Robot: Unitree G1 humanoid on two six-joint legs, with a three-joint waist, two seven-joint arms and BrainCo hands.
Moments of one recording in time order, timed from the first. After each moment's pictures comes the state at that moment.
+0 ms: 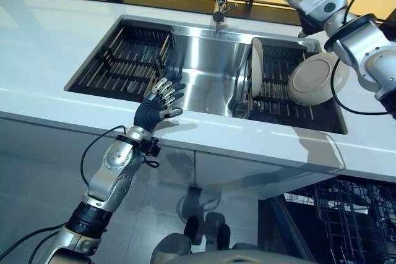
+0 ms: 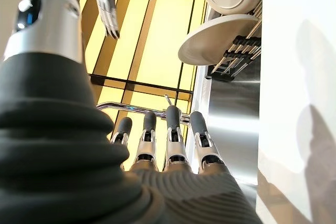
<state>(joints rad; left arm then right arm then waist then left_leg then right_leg) -0.21 0.54 -0.25 -0.13 -0.65 -0.13 -0.08 -1.25 -1.04 0.86 0.44 -0.99 0.00 -0.15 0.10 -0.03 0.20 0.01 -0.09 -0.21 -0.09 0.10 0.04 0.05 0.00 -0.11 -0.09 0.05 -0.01</state>
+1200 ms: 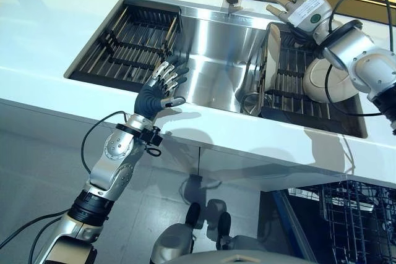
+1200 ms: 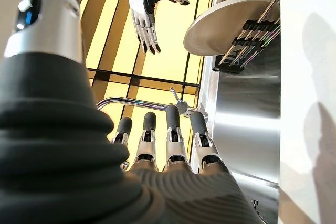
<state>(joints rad) -0.28 0.55 -0.26 -0.13 -0.65 -0.17 -0.08 -1.27 -0.99 0.92 0.48 -1.03 -0.02 -0.11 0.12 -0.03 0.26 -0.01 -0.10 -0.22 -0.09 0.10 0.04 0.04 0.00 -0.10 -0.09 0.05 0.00</state>
